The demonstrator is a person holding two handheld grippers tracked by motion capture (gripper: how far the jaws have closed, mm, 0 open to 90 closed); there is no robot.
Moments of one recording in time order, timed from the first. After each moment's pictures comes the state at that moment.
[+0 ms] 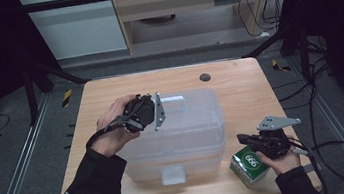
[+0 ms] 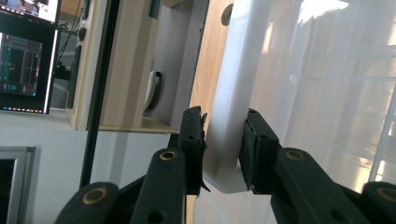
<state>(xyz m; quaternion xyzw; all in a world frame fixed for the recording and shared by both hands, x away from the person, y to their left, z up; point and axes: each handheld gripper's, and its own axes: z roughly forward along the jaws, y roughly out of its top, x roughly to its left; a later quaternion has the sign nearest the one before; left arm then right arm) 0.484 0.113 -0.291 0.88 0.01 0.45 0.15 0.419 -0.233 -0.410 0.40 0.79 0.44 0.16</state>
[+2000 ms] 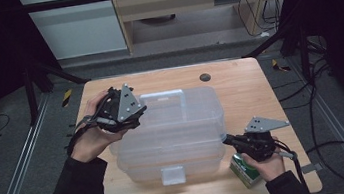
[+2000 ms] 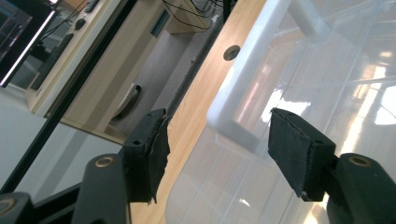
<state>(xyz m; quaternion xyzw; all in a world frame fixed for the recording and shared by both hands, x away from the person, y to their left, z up) 0.474 0.167 -0.269 0.86 0.13 0.39 0.31 0.416 -0.197 -0.400 0.37 0.77 0.51 0.15</state>
